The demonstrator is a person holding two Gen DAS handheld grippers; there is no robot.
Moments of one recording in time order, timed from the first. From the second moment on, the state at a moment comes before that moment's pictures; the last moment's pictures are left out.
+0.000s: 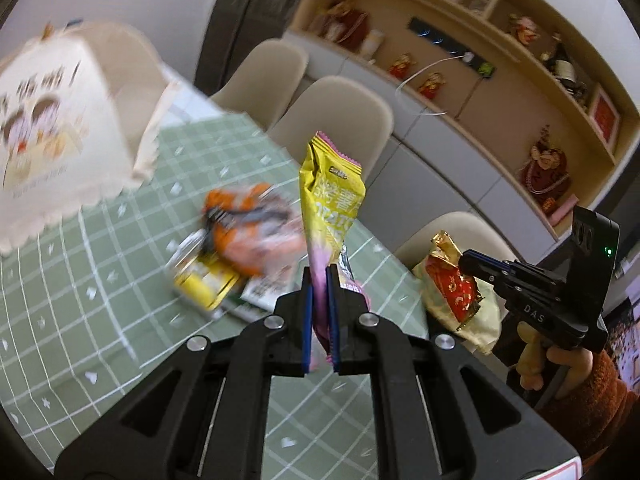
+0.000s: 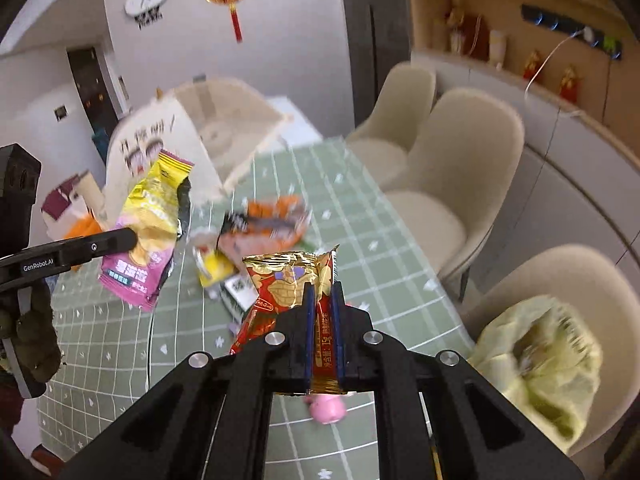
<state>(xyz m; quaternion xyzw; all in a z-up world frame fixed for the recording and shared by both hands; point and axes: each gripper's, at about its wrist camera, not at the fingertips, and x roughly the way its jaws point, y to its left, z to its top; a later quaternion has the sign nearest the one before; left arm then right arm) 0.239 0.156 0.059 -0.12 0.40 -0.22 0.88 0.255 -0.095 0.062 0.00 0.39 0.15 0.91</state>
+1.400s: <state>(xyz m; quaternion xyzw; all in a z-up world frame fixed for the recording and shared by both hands) 0.283 -0.237 -0.008 0.00 0.49 -0.34 0.80 0.172 -0.452 0.061 0.12 0.33 -0.02 0.93</state>
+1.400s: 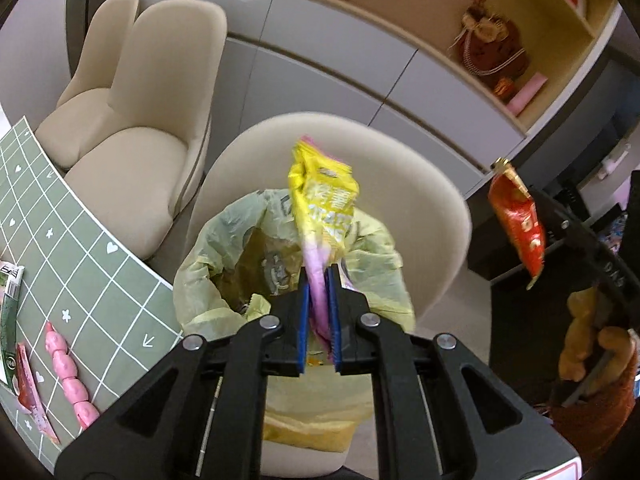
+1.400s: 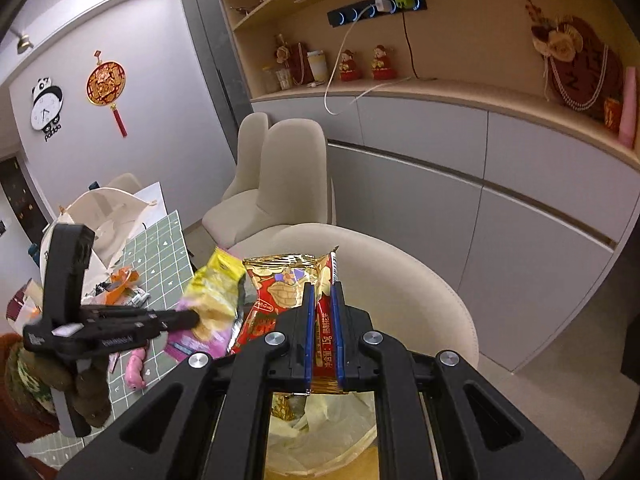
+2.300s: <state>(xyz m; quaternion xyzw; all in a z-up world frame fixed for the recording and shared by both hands) 0.264 -0.109 0.008 -0.06 0.49 -0.25 0.84 0.240 -0.377 -0.022 0.09 0.43 0.00 0.90</state>
